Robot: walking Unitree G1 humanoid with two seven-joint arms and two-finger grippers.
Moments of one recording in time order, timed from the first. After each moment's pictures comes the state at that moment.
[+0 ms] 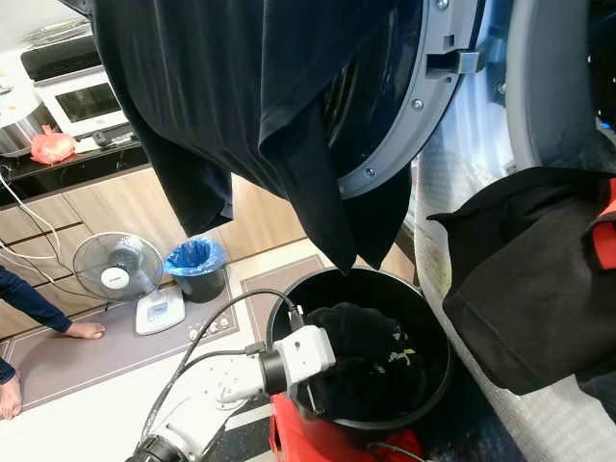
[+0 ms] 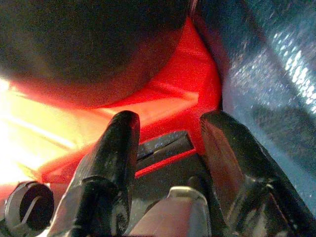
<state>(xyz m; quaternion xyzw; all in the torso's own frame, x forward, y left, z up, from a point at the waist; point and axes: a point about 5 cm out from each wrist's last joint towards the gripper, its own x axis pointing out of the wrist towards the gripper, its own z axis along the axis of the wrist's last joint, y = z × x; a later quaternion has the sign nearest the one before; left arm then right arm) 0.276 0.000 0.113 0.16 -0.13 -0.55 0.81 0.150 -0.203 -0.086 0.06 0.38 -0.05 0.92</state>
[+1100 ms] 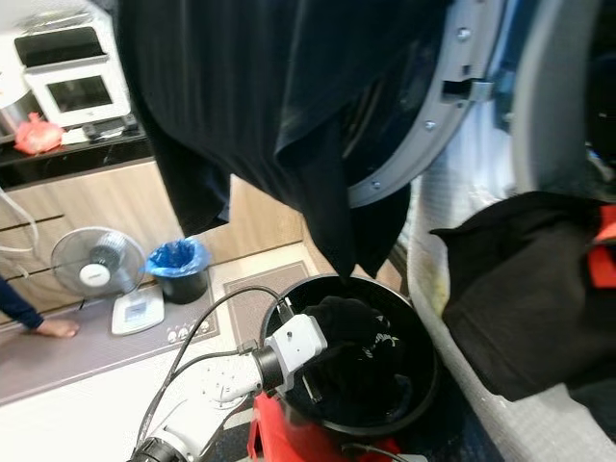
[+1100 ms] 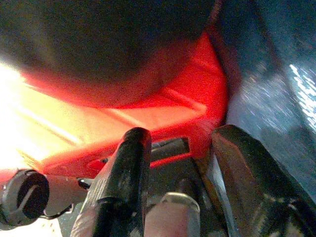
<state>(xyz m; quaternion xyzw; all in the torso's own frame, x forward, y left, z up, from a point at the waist) 0.286 0.008 0.113 0.15 -0.11 -0.49 0.85 0.158 -0.189 -0.090 0.02 0.42 0.00 0.91</state>
